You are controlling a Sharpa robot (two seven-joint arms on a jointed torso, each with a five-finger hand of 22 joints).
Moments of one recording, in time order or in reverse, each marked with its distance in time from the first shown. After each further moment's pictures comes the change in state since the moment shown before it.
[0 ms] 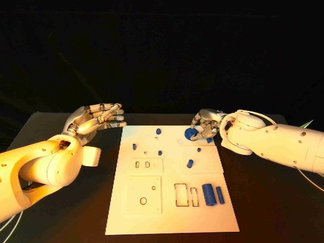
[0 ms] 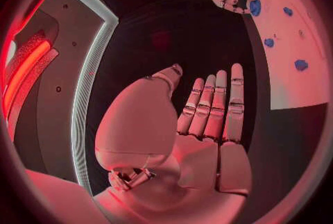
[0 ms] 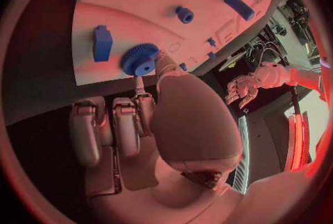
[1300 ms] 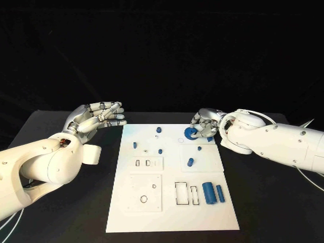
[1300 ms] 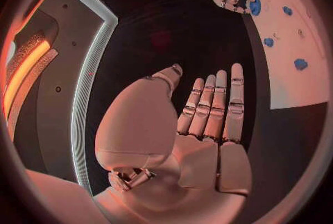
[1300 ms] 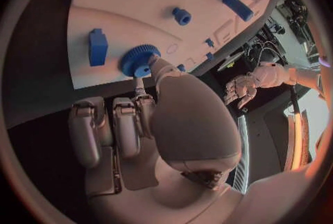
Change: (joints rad) left arm 0.000 -0.001 0.000 -0.002 0.001 0.000 -0.003; left_hand 0.000 0.000 0.000 0.000 0.000 -0.004 -0.004 0.000 0.000 -0.004 -0.004 0.000 0.000 0.000 0.000 0.004 0.001 0.000 0.000 0.000 0.004 0.002; right arm -0.008 0.006 0.004 0.001 0.002 0.002 0.015; right_hand 0.026 0.047 0.177 -0.050 -0.003 0.058 -0.008 -0.003 -0.018 0.028 -0.005 0.031 0.000 0.000 0.000 0.004 0.000 -0.016 0.000 0.000 0.017 0.000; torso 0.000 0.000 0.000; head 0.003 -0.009
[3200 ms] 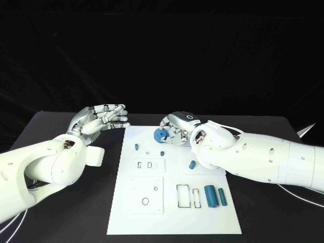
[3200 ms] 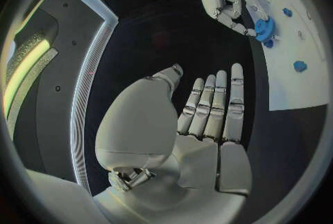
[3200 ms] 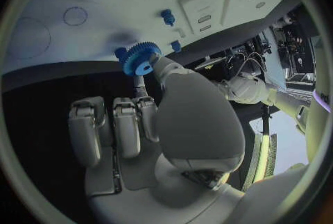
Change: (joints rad) left arm 0.000 0.011 0.000 -0.003 0.000 0.003 -0.004; left_hand 0.004 0.004 0.000 0.000 0.000 0.000 0.000 0.000 0.000 0.000 0.000 0.000 0.000 -0.007 0.000 0.004 0.002 0.000 0.000 0.000 0.000 0.000; right arm -0.030 0.157 -0.008 0.098 -0.240 -0.248 -0.056; right_hand -0.048 -0.037 0.084 -0.021 -0.005 0.038 -0.013 0.006 -0.007 0.008 -0.006 0.031 0.000 0.000 0.000 0.000 0.000 0.000 0.000 0.000 -0.001 0.000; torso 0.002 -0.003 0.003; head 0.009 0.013
